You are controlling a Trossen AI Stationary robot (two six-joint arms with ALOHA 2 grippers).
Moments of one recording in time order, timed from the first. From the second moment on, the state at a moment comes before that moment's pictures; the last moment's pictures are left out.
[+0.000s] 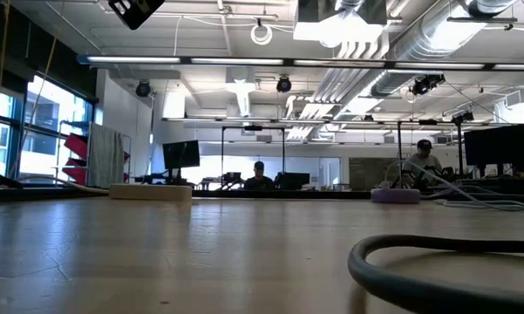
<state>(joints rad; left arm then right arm) -0.51 1.32 0.96 -0.29 -0.26 -0.36 0.75 2.09 1.88 -1.43 -0.17 0.85</state>
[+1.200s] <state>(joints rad) -0.51 1.32 0.96 -0.29 -0.28 -0.36 0.73 2.13 1.88 -1.45 -0.27 0.92</state>
